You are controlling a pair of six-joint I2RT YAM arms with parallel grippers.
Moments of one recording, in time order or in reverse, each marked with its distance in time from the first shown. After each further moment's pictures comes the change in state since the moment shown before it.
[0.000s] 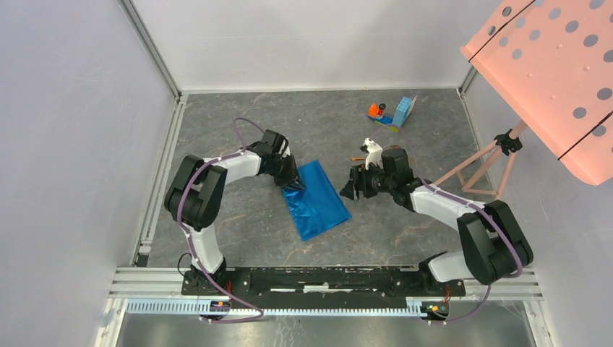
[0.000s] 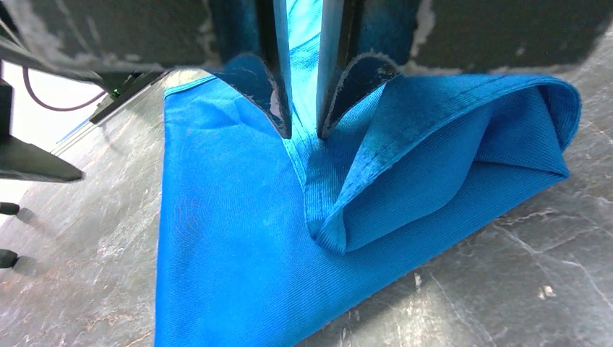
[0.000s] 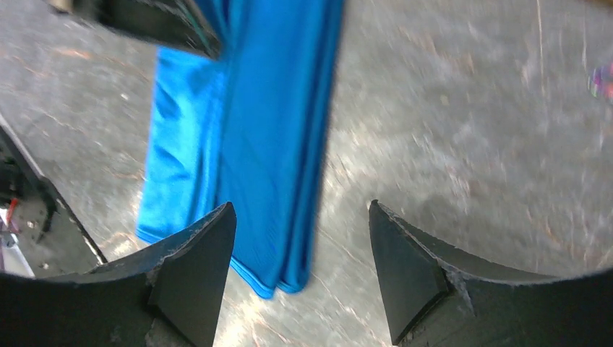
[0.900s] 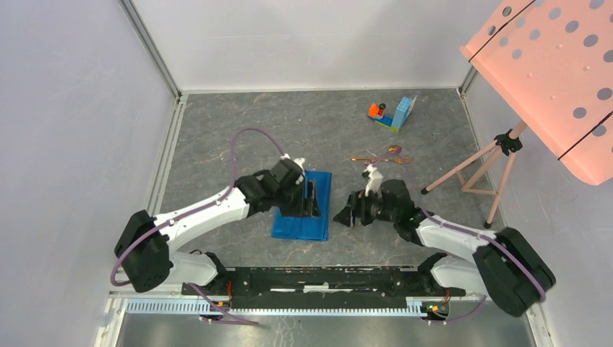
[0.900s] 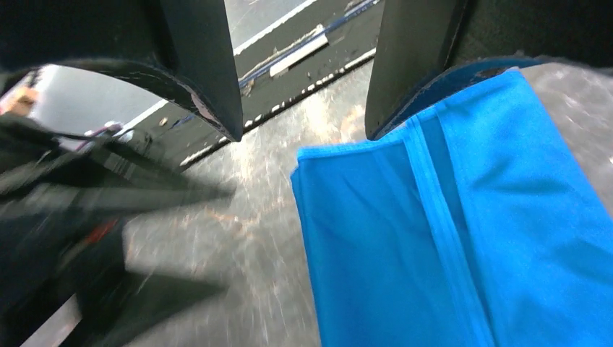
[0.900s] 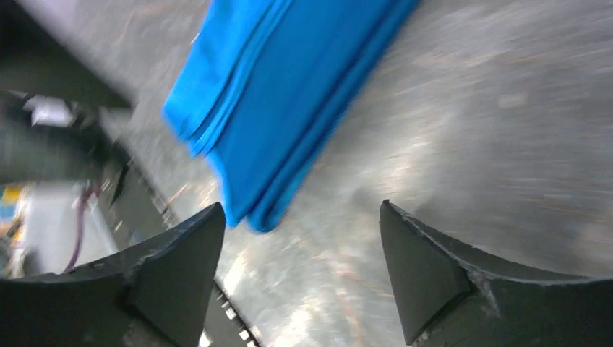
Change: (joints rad) left arm -0.348 -0.522 -0.159 -0.185 -0.245 -0.080; right arm 0.206 -0.153 -0.353 0.275 -0.011 0.307
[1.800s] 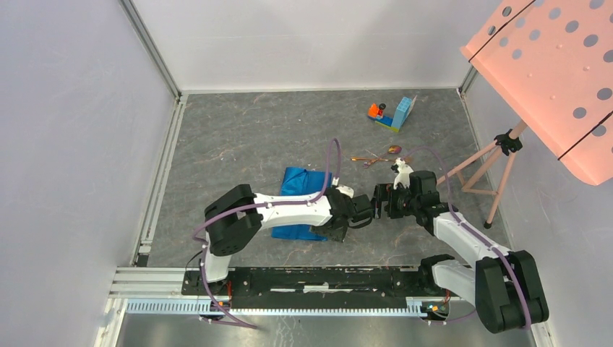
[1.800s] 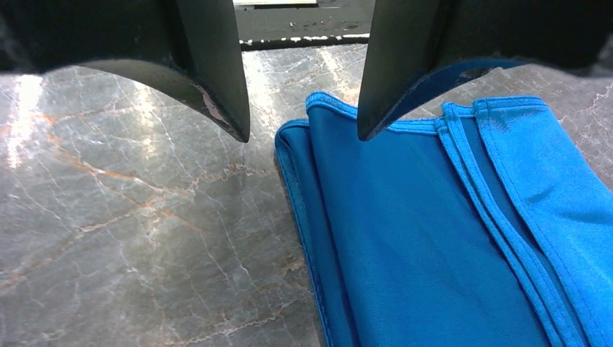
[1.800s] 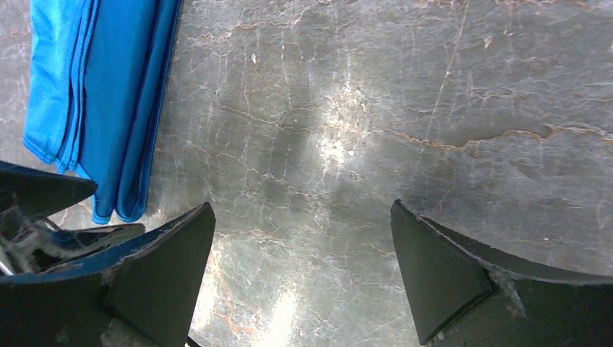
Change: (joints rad) left arm -0.446 0.598 0.470 -0.439 -0.506 -0.183; right arm -0.438 -0.163 0.087 -0.519 0.044 -0.315
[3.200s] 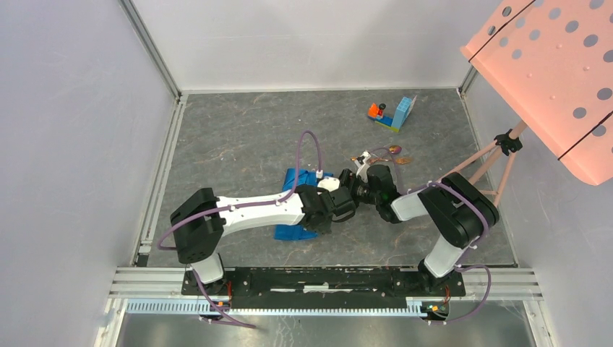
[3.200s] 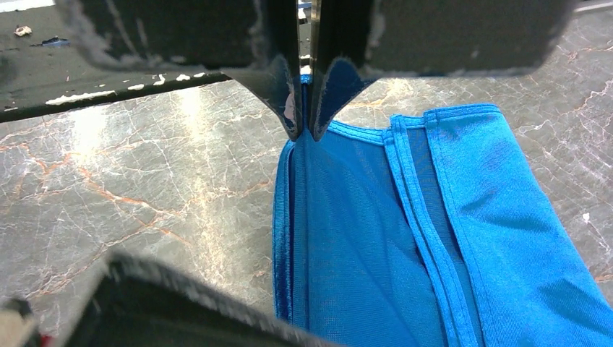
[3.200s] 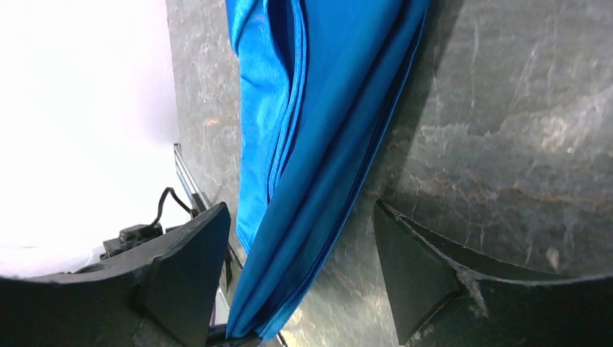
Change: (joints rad) left arm 0.046 -0.222 -0.169 0.102 0.009 0.002; right arm 0.326 0.607 0.090 0.830 -0.078 0.723
